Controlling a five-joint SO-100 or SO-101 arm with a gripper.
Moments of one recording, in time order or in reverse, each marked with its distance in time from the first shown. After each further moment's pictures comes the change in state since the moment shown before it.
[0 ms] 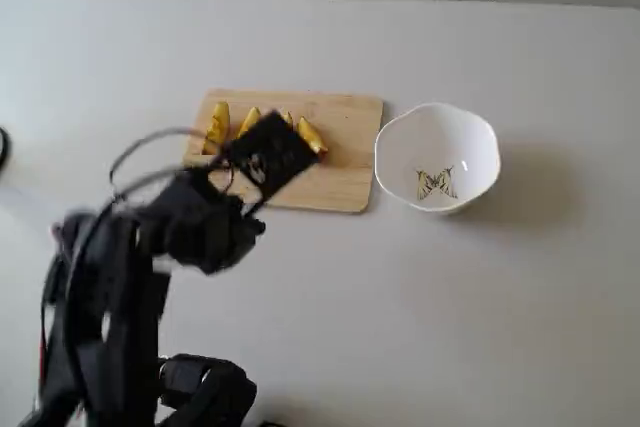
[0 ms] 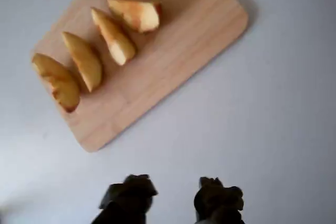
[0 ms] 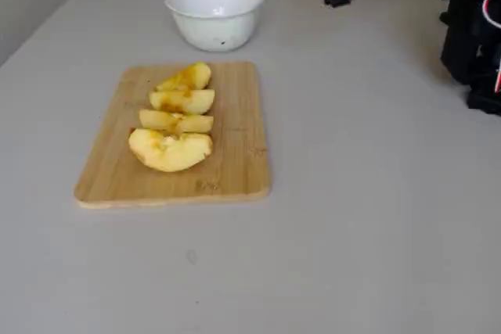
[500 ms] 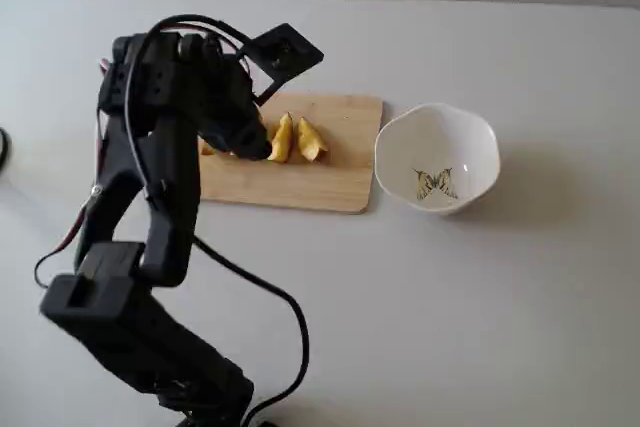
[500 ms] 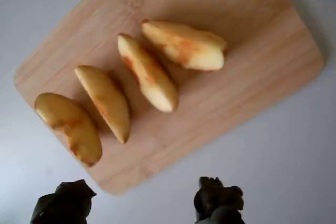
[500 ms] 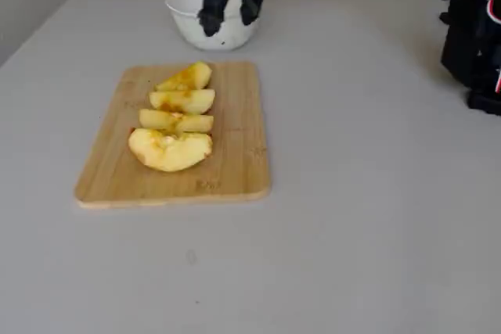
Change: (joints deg) arm -2.7 -49.5 -46.7 6.8 0.1
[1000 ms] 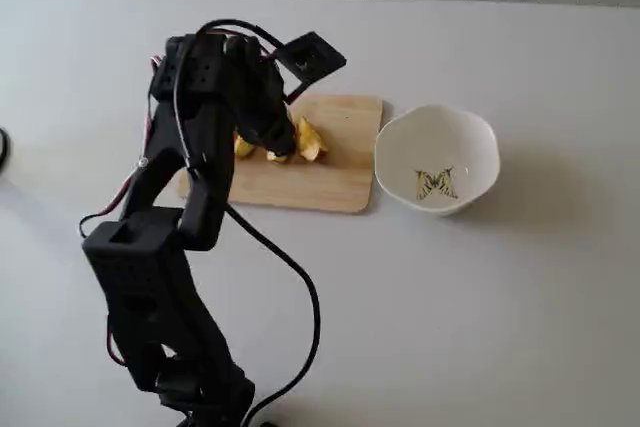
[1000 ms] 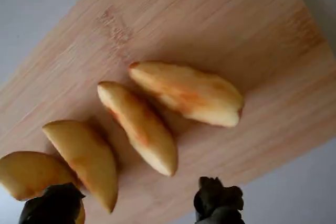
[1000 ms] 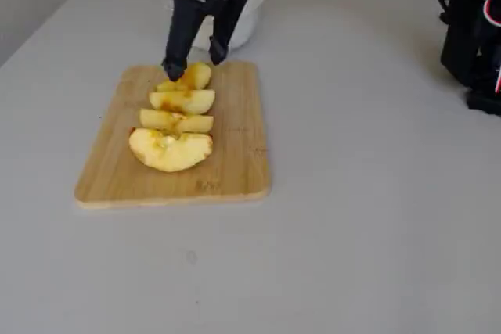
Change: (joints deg) arm 3.1 -15.8 -10.0 -4.1 -1.8
